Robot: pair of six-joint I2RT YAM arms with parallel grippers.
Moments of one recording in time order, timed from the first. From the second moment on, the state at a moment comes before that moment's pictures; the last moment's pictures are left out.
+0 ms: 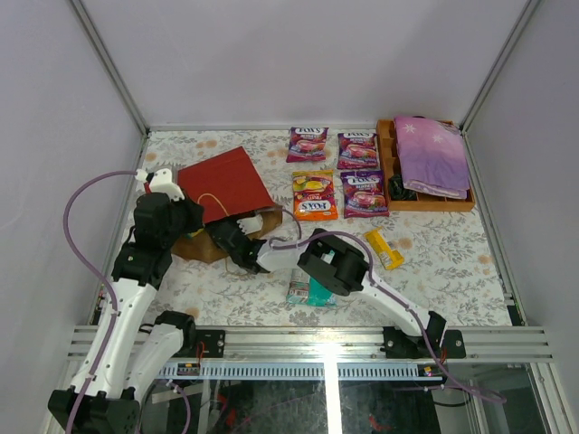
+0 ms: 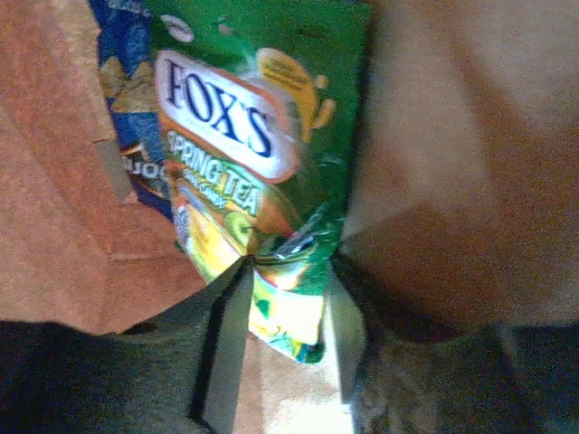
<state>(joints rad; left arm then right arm) -0.15 0.75 0.80 -0.46 0.01 -0.34 1.13 2.58 1.80 0.38 0.56 1.72</state>
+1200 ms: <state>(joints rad) -0.13 0.77 0.80 -0.44 0.03 -0.34 1.10 1.64 0.76 0.38 0.14 1.05</state>
